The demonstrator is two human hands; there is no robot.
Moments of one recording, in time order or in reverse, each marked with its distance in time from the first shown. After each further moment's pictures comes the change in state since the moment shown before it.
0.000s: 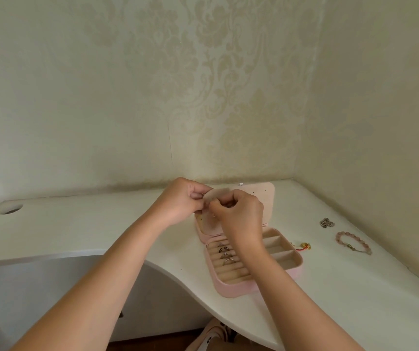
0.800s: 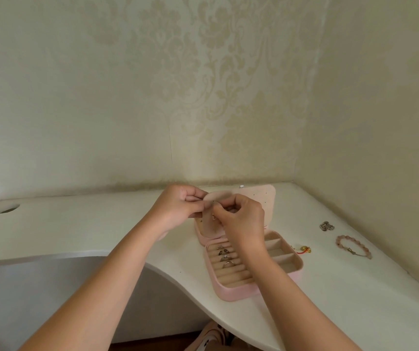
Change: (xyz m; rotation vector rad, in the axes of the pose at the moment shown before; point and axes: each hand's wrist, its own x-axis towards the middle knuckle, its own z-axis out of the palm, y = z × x) left_hand -0.006 -0.009 0.001 -0.222 0.063 -0.068; right_hand -0.004 0.001 -0.004 0.114 -0.052 0.084
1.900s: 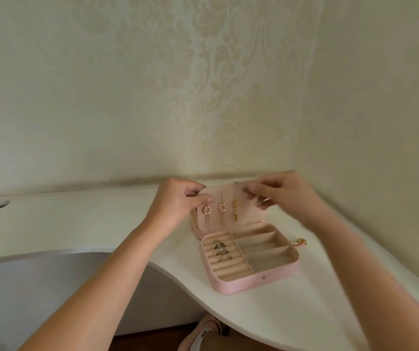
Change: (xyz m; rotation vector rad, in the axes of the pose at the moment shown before) left_hand 0.007 -0.013 0.006 0.211 0.091 0.195; right_hand 0.040 -0.020 -0.091 -0.124 -0.383 -0.001
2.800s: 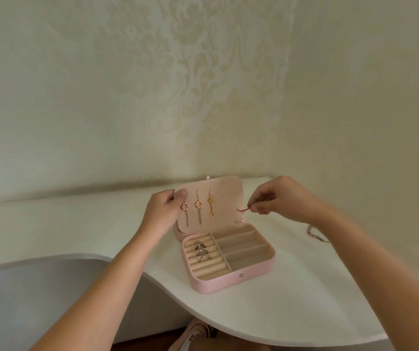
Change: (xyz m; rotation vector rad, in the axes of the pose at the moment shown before) left_hand 0.006 -0.016 0.026 -0.096 0.183 -0.205; right_hand -0.007 0.012 -0.047 -0.446 -0.144 -0.037
